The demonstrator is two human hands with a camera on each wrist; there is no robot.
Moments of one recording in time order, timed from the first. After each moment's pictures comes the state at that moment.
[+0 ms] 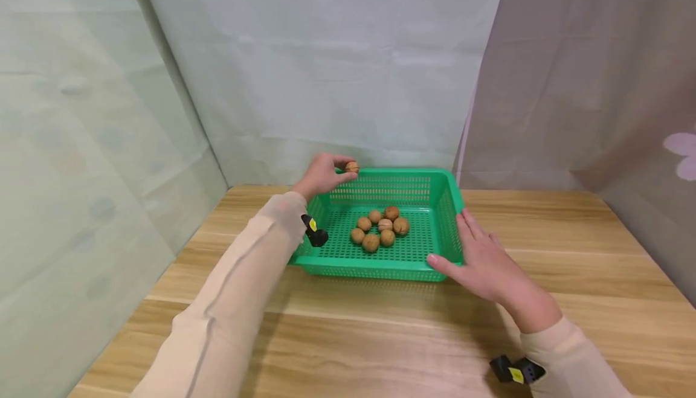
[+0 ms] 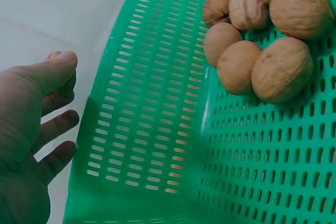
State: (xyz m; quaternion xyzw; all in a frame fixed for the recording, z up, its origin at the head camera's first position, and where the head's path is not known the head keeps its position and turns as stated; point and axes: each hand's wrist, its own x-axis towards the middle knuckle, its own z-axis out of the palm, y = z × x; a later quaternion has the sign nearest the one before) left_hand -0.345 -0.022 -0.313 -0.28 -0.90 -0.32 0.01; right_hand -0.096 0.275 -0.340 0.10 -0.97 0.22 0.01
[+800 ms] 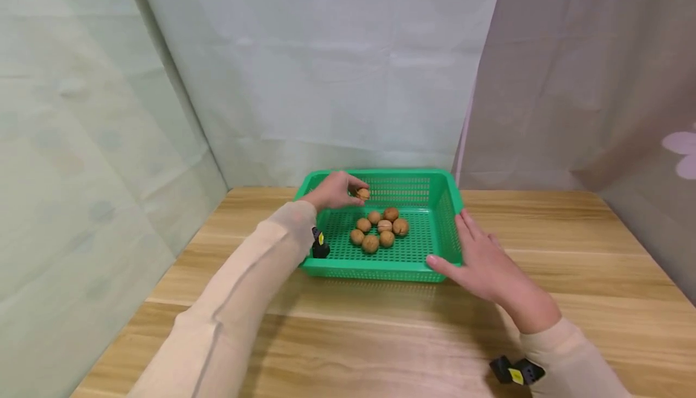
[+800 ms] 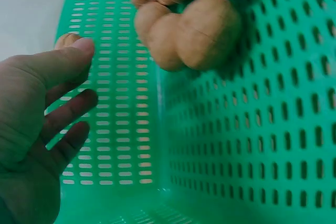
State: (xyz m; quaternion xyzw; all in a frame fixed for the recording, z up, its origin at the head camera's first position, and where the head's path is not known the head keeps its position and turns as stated) left_hand -0.334 -0.005 -0.339 -0.35 -0.90 -0.23 -0.09; right_hand -0.093 0.274 -0.339 0.10 -0.97 0.21 0.02
